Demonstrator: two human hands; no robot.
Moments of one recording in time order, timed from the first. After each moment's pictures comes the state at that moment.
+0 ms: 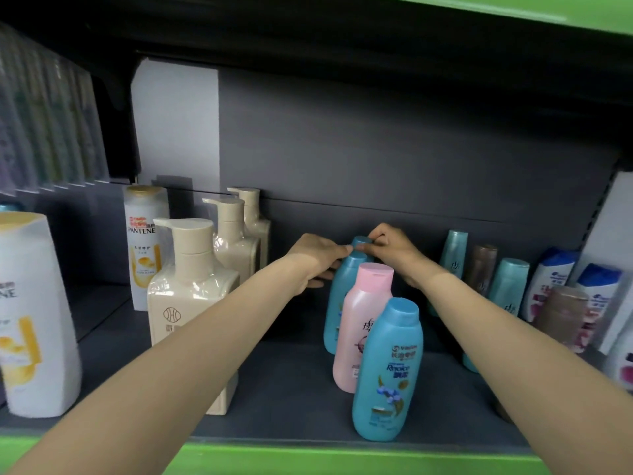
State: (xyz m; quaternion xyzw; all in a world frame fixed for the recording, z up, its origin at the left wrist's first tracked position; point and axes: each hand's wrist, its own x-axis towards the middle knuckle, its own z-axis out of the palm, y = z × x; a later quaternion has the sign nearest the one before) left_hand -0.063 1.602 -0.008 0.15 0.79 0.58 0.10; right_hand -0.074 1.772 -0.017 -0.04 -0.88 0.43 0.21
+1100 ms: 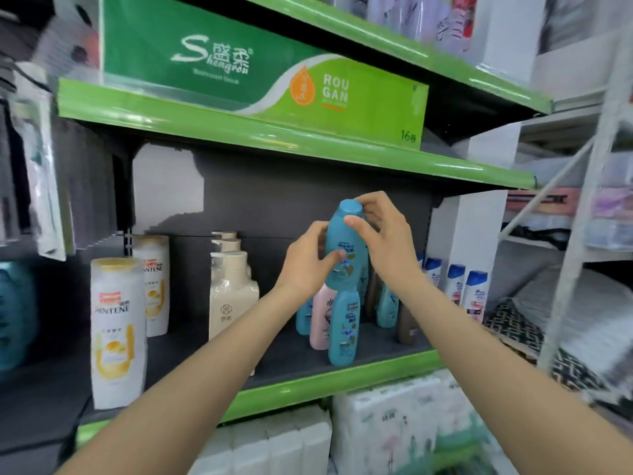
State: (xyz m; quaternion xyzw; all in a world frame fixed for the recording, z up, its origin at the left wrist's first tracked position) left_hand 0.101 1.481 0.042 0.48 0.66 0.57 -0.10; right_hand 0.183 1.585 0.071 0.03 -0.78 0.33 0.53
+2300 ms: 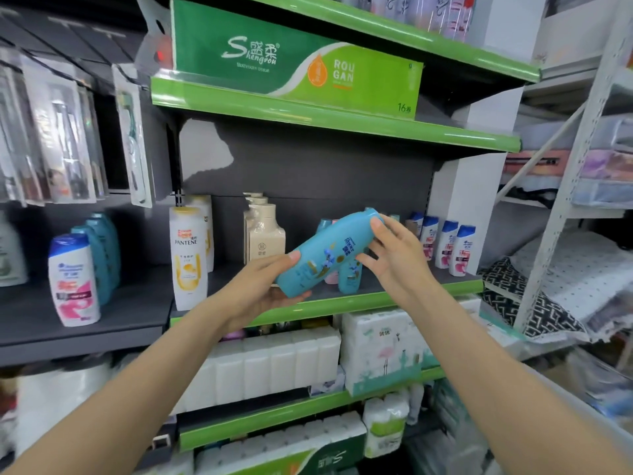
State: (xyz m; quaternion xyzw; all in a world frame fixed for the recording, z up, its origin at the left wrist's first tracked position) left_hand 0.198 1.310 -0.018 0.32 0.58 0.69 0.29; right_hand 0.303 1.488 0.011 -0.01 -0.58 0.74 0.35
